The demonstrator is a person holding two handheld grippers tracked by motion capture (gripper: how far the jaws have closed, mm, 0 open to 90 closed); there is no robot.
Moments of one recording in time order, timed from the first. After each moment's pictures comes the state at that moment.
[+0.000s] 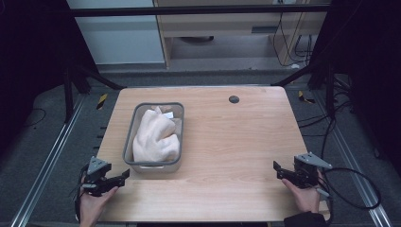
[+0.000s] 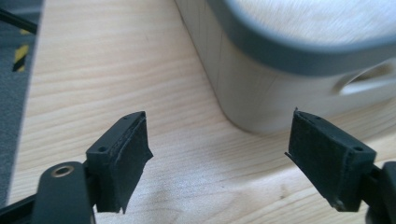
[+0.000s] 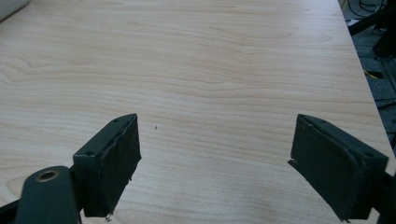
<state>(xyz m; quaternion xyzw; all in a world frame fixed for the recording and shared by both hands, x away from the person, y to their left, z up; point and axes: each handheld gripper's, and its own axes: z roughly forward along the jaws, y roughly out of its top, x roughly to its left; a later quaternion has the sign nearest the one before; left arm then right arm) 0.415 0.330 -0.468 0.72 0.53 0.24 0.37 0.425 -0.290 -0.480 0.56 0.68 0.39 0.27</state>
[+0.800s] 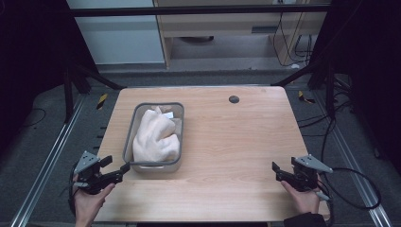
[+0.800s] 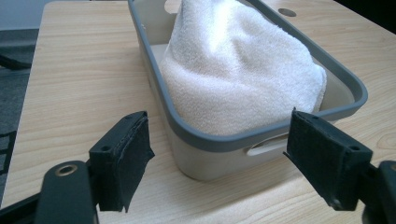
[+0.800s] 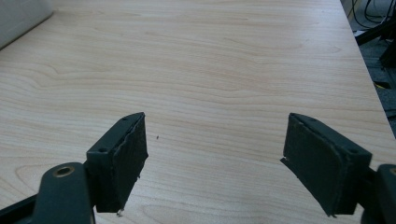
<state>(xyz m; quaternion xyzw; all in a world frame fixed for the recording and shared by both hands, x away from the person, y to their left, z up) 0.406 0.316 -0.419 0.71 0.50 0.23 0.45 0.414 -0.282 -0.474 0.55 0.67 0.41 0.28</state>
